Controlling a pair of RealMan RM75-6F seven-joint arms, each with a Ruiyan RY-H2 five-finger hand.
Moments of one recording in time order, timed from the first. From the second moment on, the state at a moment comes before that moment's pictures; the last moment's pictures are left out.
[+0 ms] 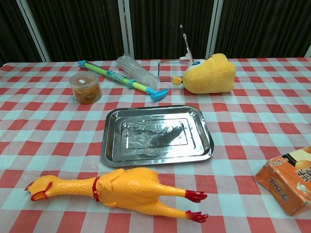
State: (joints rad) left arm -0.05 -1.13 -0.03 -1.68 1.46 1.51 0.20; right arm 0.10 -1.14 0.07 -1.58 -1.50 1.47 -0.10
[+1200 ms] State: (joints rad) left arm -0.25 -1.19 0.00 -1.65 1.74 1.34 0.20; right arm 0.09 -1.13 0.05 -1.60 -1.55 1.49 -0.08
